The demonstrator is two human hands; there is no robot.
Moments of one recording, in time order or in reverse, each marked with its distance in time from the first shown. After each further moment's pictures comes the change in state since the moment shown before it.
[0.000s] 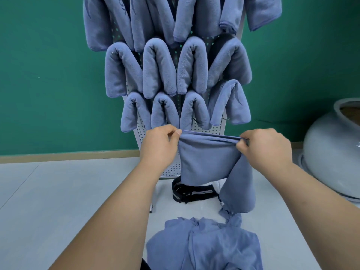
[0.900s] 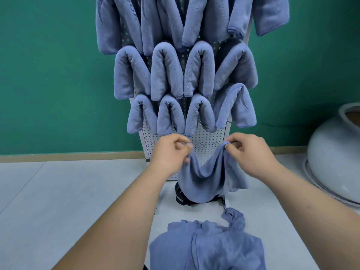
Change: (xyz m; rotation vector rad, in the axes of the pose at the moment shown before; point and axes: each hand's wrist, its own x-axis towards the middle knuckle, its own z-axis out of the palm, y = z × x) left_hand -0.015 0.003 0.003 -0.414 -0.214 -0.236; right_hand -0.006 -0.032 -0.001 0.593 -0.173 -0.107
